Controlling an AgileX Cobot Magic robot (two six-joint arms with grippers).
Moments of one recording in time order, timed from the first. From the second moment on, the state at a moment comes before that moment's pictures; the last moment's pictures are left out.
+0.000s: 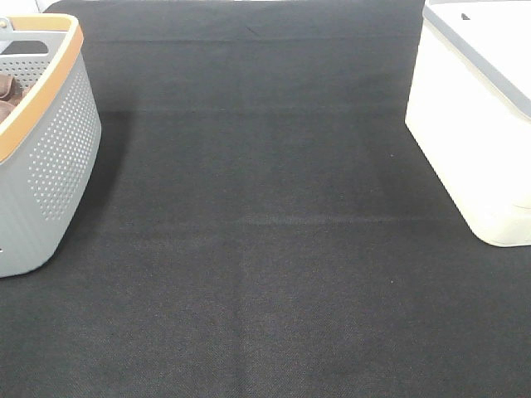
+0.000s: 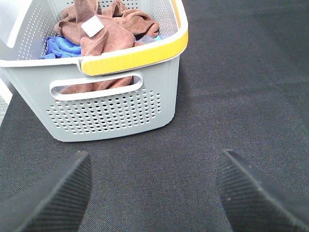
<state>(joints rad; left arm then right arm) -0.02 0.00 -0.51 -0.05 1.05 0.07 0.02 -0.01 -0.50 0.00 1.07 -0.01</state>
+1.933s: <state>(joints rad) -0.02 0.00 -0.51 -0.04 1.04 0.02 0.02 -0.01 -0.50 0.00 1.07 -0.01</state>
